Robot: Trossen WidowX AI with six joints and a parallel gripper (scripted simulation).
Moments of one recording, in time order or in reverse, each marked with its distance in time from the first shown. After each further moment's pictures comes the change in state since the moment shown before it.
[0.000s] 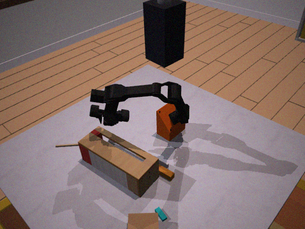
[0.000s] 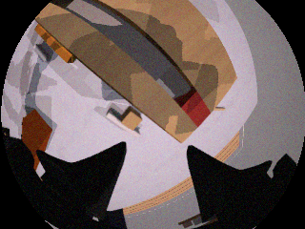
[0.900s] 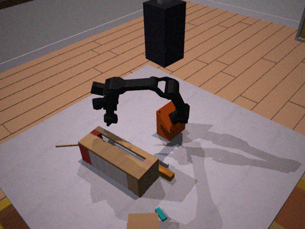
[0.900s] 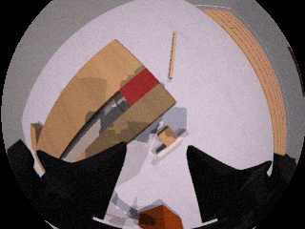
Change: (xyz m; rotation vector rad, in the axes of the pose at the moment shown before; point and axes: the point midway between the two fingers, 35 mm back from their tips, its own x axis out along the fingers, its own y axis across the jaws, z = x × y) arm -0.004 0.000 -0.016 1.499 -0.131 0.139
